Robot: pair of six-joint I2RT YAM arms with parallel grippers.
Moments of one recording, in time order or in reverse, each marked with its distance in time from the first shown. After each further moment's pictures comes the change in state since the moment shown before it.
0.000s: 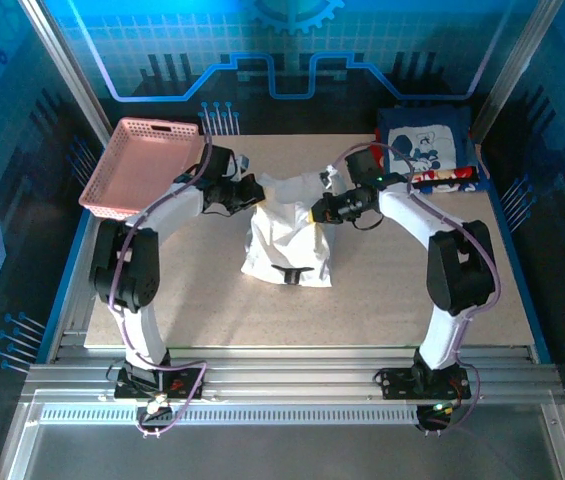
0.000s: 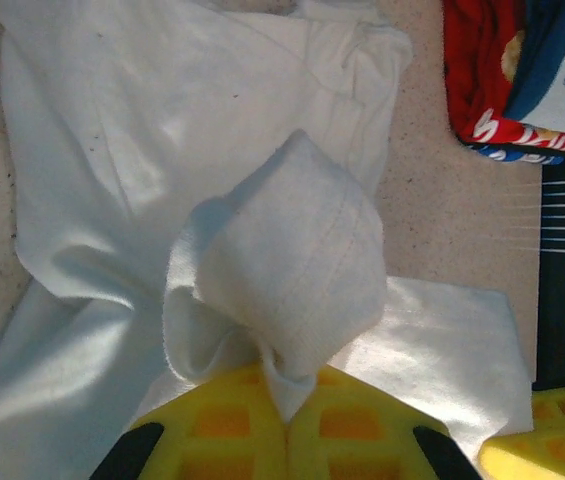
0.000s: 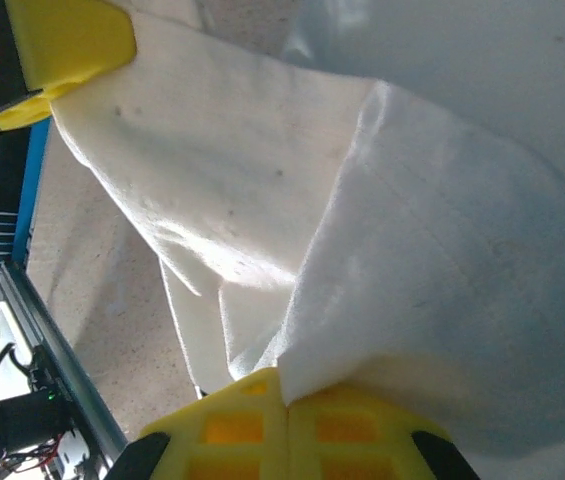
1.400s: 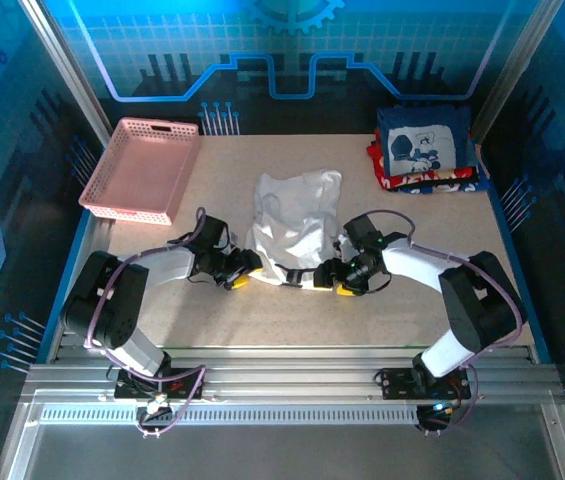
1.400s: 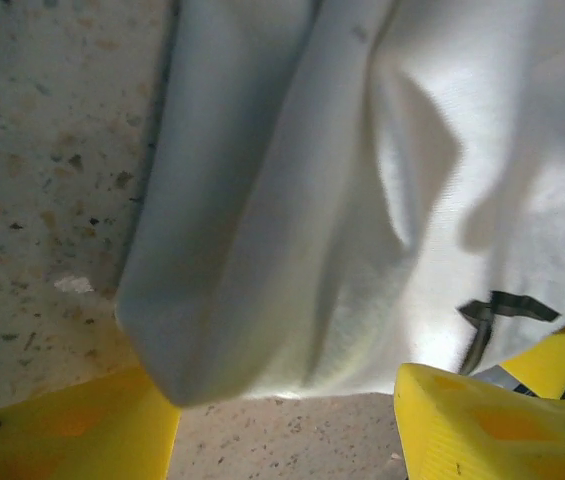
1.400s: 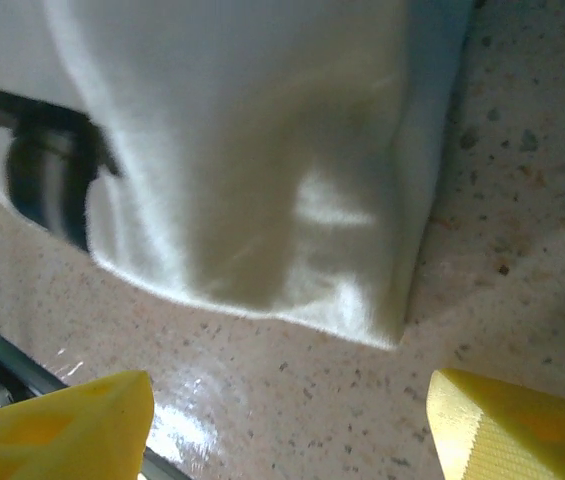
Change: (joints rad) left arm -0.072 -0.281 -0.682 0.159 0.046 -0.217; right arm 0.133 -0.248 -0.588 0.111 0.146 0.310
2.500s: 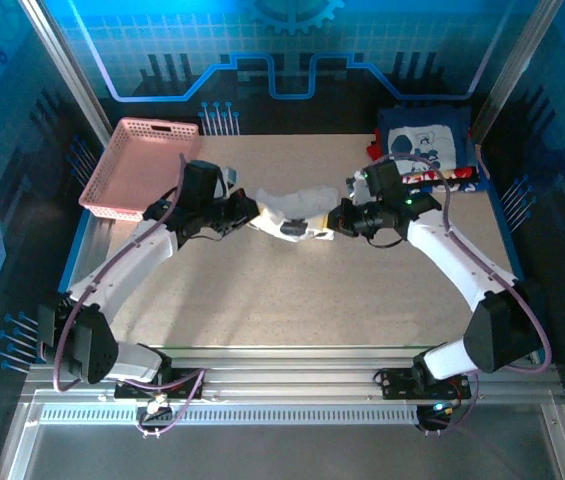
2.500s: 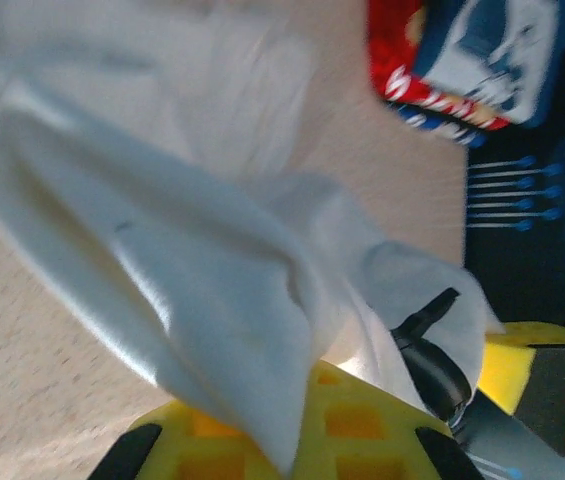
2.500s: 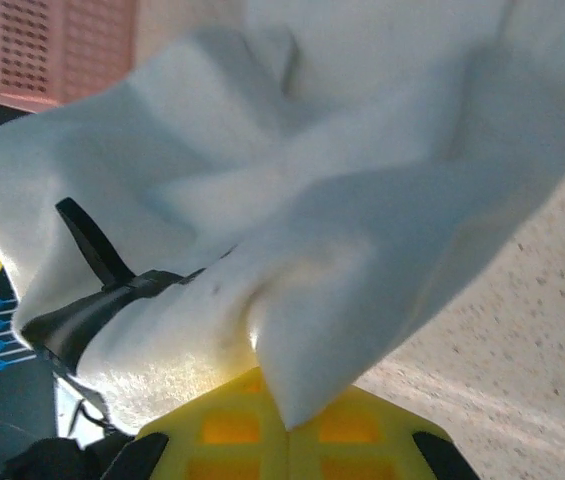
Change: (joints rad) left arm -0.034 -0.220 0.456 -0.275 -0.150 0.014; right arm -0.093 -0.154 0.424 -0.184 0.015 0.058
